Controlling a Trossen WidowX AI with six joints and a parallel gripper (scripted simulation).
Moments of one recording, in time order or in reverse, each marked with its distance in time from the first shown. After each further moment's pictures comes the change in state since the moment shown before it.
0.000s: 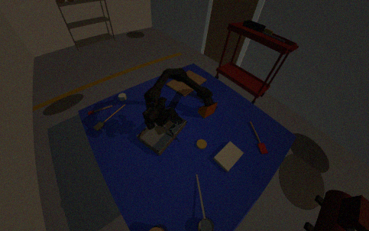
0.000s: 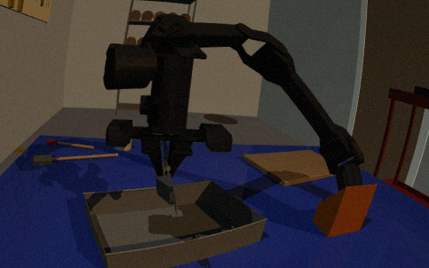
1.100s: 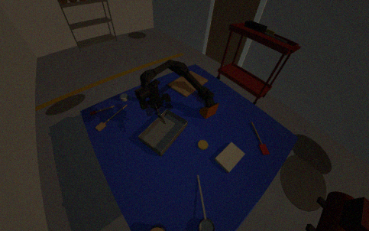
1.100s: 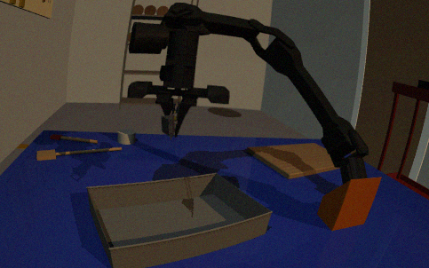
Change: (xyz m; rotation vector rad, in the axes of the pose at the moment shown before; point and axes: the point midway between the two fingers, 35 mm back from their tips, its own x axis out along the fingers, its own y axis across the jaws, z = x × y) arm -0.034 -0.016 0.115 0.160 0.041 -0.004
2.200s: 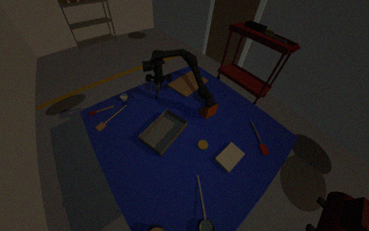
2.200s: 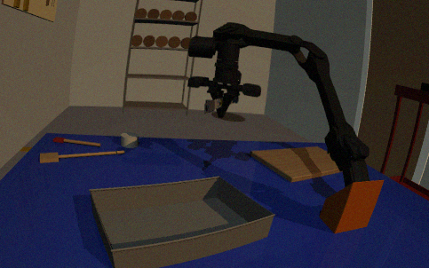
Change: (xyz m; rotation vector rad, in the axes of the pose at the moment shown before) arm -0.013 -0.095 0.220 0.370 -0.040 0.023
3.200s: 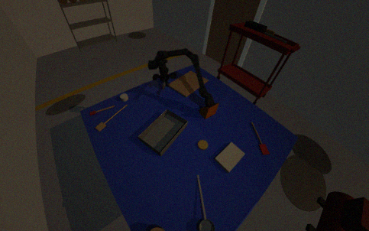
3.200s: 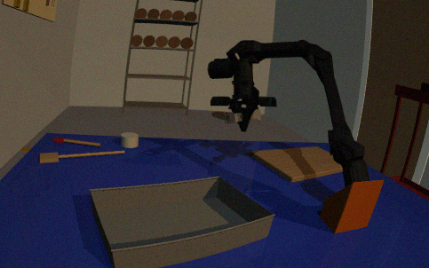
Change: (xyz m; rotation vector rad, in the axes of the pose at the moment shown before) arm 0.040 -0.045 0.080 0.140 0.092 -0.156
